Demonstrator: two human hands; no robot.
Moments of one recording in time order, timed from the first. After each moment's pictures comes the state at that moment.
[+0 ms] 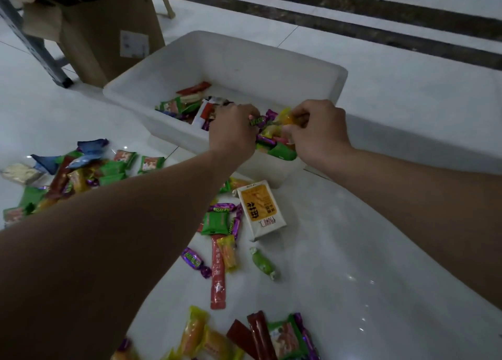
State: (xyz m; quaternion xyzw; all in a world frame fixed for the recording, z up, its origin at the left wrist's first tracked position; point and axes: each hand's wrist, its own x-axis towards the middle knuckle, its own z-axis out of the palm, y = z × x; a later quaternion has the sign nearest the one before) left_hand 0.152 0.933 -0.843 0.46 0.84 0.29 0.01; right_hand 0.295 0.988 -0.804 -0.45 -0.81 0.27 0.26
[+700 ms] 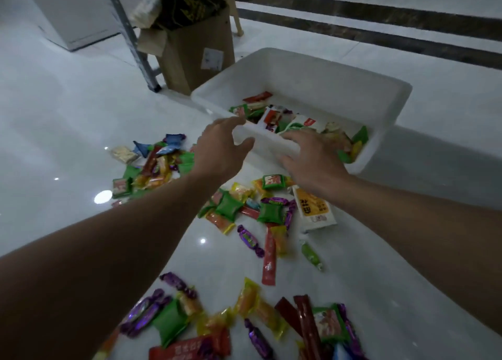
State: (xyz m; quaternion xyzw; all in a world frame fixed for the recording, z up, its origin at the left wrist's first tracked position) left_hand 0.122 0.788 -0.803 0.37 0.87 0.31 -0.01; right_hand 0.261 0.898 -0.802 -0.29 -0.91 0.24 0.15
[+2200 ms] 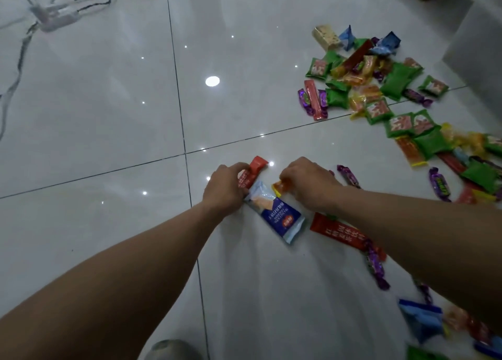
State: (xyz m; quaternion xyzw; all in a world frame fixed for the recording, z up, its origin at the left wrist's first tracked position) left_hand 0.173 0.363 -0.943 0.00 0.95 0.26 0.19; right_hand 0.179 0.557 -0.935 0.13 -0.97 0.11 -0.18
